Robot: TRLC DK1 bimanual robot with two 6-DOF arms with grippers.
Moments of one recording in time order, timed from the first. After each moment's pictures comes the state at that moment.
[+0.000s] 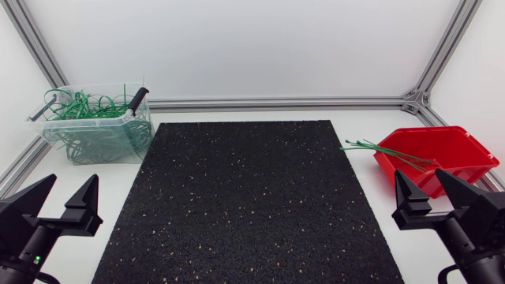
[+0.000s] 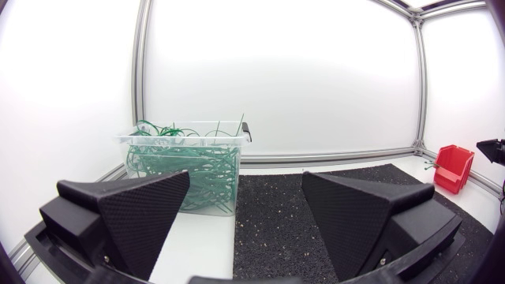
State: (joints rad) left arm 0.01 0.05 0.02 0.00 0.03 -0.01; right arm 0.01 0.06 0.03 -0.01 0.00 0.02
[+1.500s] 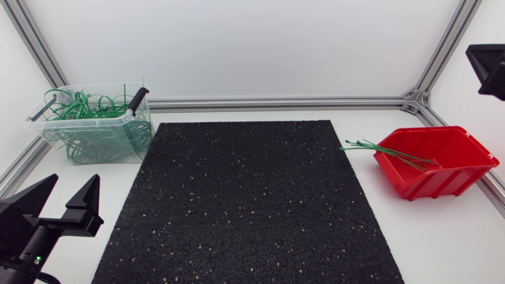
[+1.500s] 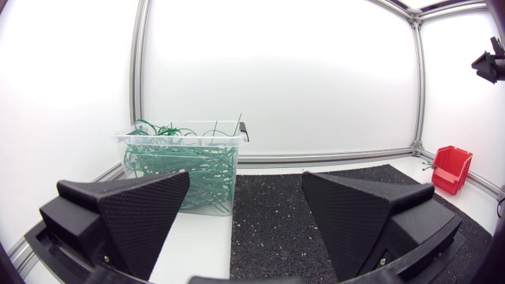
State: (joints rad) left arm 0.00 0.05 0.02 0.00 0.03 -0.02; right arm -0.04 0.64 0.85 -0.30 -0.02 0.02
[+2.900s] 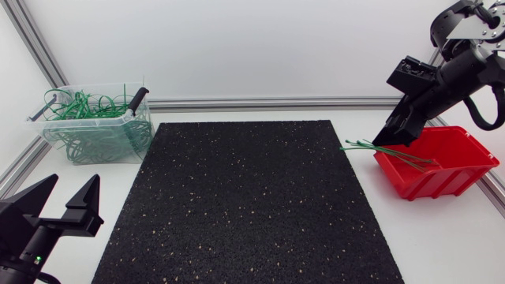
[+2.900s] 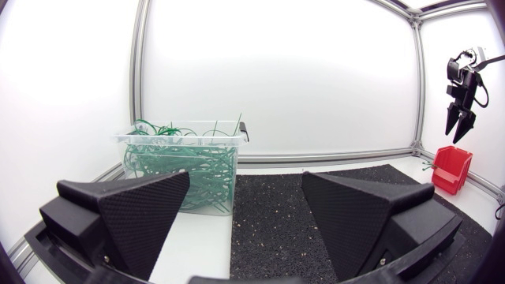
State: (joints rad) left arm 0.00 0.05 0.02 0.00 0.03 -0.02; right arm -0.06 1.61 1.41 -1.05 -0.19 -0.89
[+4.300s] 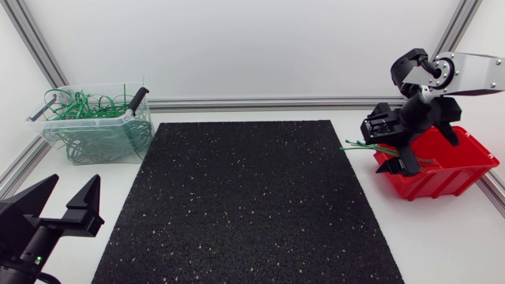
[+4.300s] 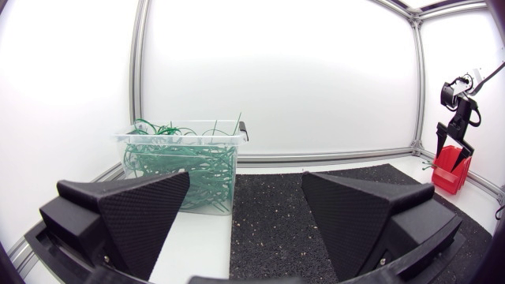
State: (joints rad) left arm -0.01 0.05 0.02 -0.01 0.02 -0.02; right arm -0.01 1.71 1.24 -0.82 0.02 -1.60
